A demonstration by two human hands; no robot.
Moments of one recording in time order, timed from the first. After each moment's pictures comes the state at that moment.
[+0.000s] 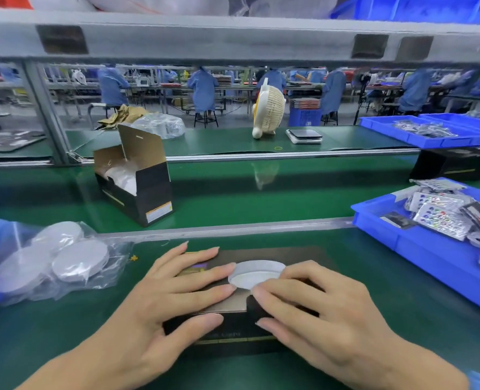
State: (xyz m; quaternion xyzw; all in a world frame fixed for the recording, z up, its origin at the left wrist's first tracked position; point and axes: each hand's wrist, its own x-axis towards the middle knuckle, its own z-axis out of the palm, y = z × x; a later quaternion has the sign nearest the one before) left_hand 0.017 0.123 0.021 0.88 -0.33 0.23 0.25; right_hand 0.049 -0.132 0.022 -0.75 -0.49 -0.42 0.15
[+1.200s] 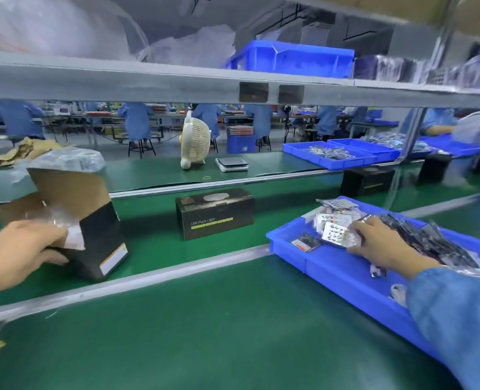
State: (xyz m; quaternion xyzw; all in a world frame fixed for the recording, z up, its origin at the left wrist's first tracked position) left_hand 0.327 0.331 -0.026 0.98 -0.08 0.18 -0.06; right_hand 0.212 -0.414 0.028 -0.99 0.08 -0.06 0.00
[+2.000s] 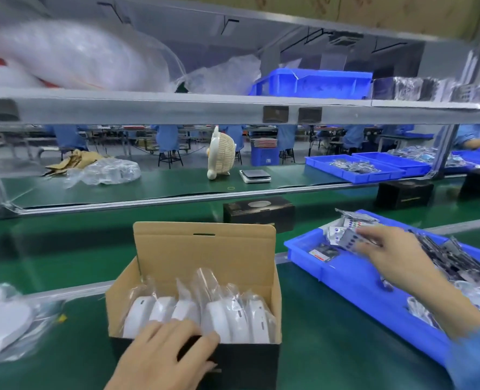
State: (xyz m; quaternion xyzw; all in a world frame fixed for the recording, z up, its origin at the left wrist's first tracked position) left_hand 0.029 0.031 0.022 0.87 -0.32 0.38 -0.02; right_hand 0.122 -0.322 0.086 -0.93 0.00 -0.24 0.27
